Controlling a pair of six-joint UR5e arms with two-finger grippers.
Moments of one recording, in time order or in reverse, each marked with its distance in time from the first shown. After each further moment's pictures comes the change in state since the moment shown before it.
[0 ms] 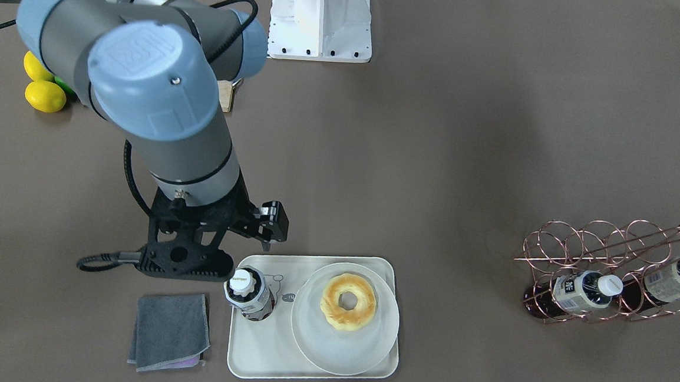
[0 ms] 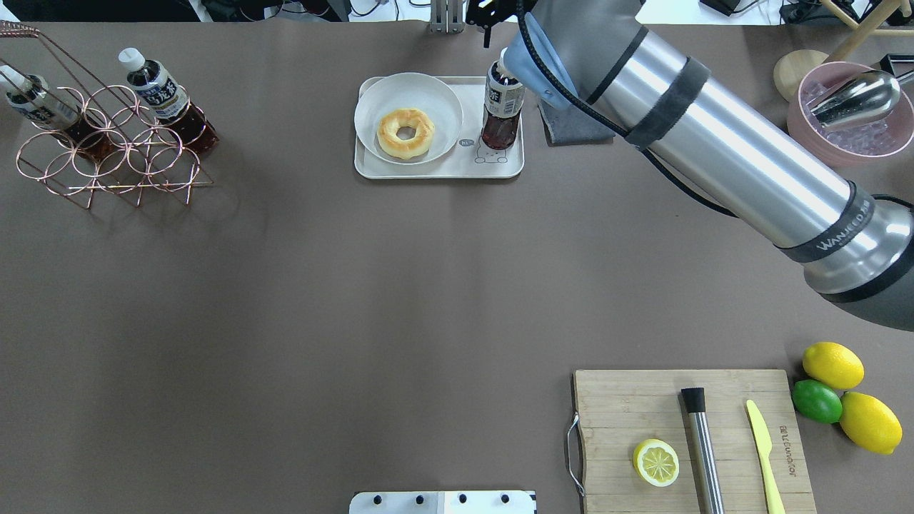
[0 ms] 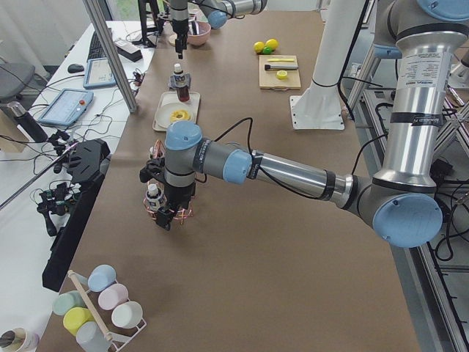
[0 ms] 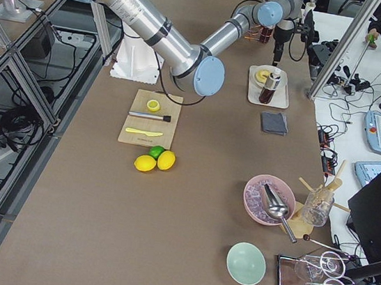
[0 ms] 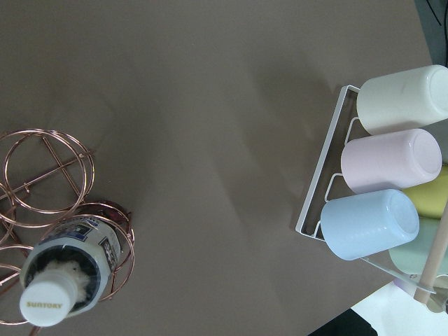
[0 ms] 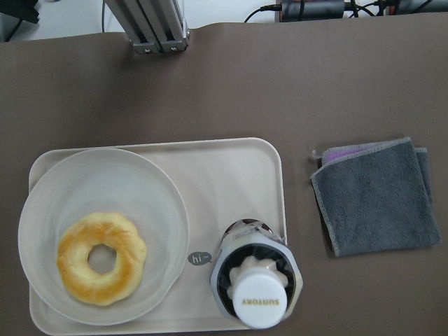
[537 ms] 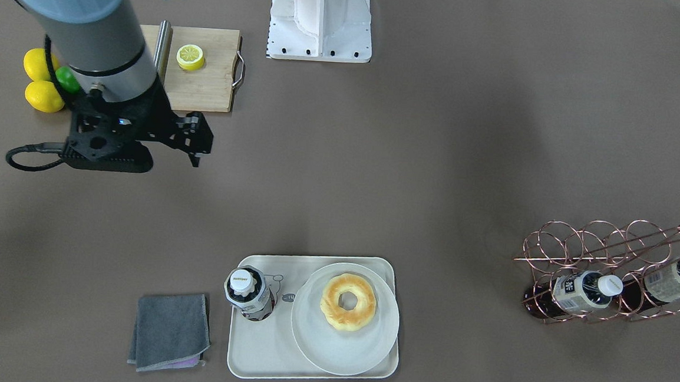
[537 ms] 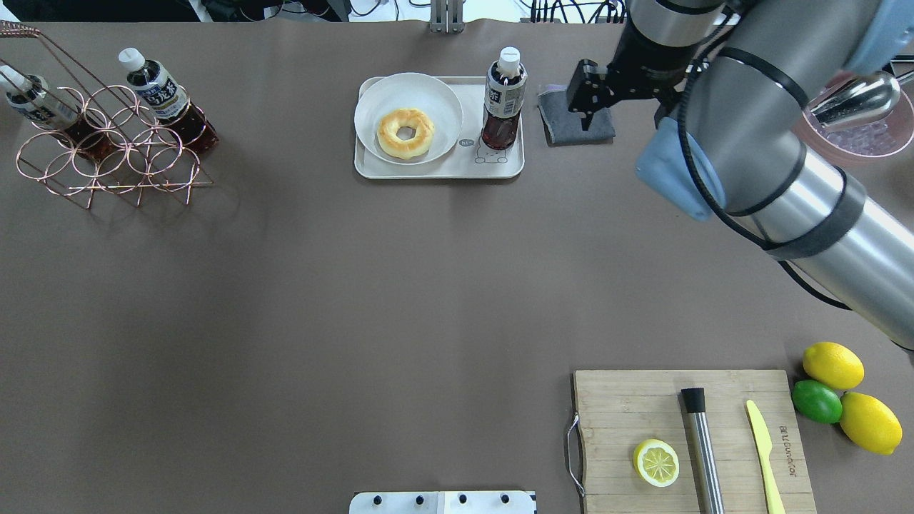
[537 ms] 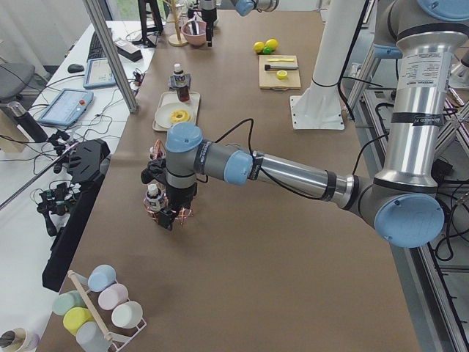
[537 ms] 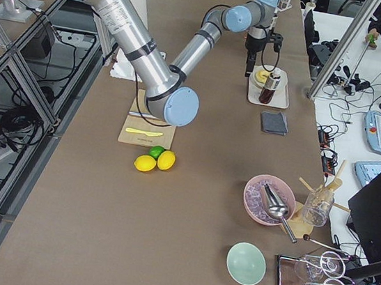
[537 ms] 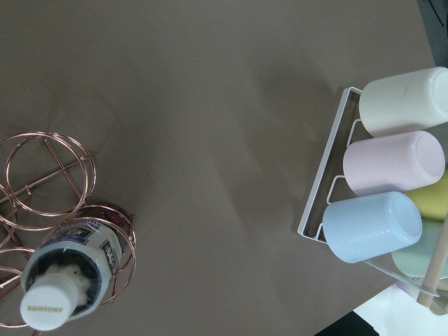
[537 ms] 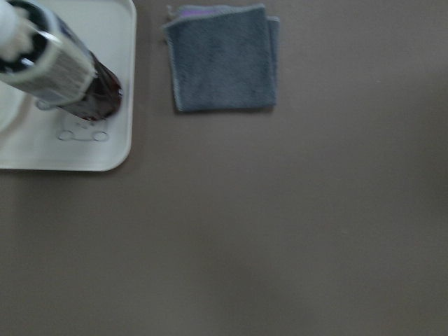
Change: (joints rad) left arm -0.001 0.007 0.000 0.001 -0.025 0.003; right arm -0.008 -0.337 0.482 -0.248 -0.008 -0.121
